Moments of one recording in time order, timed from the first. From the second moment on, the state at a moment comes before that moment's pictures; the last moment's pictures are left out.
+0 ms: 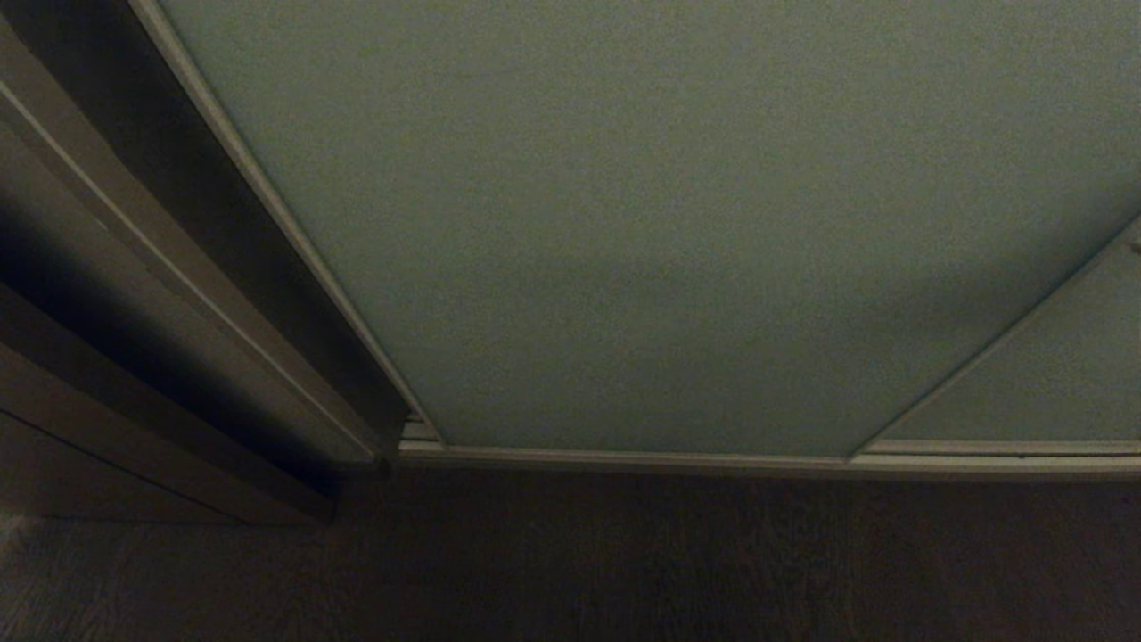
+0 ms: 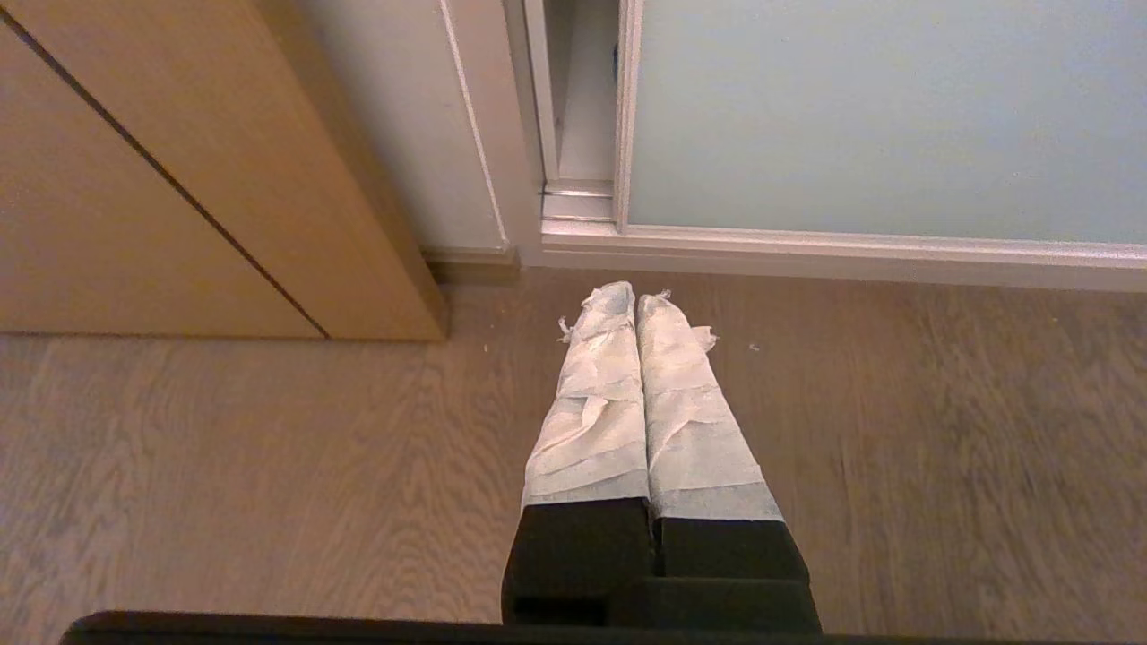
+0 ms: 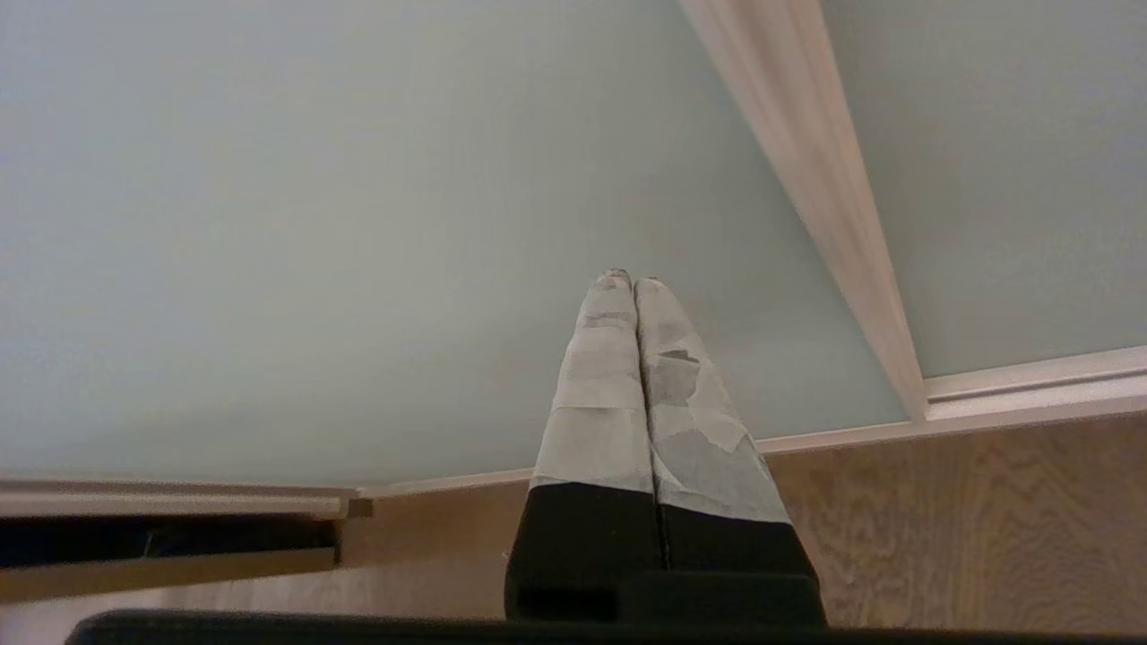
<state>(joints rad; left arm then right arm) 0.01 0.00 0.00 0.00 -0.02 0.02 -0.58 1.48 -1.07 -0.37 0.74 0.51</state>
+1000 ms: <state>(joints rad) 0.01 0.00 0.00 0.00 -0.02 0.02 -0.69 1.52 -1.10 -0.42 0.74 0.50</state>
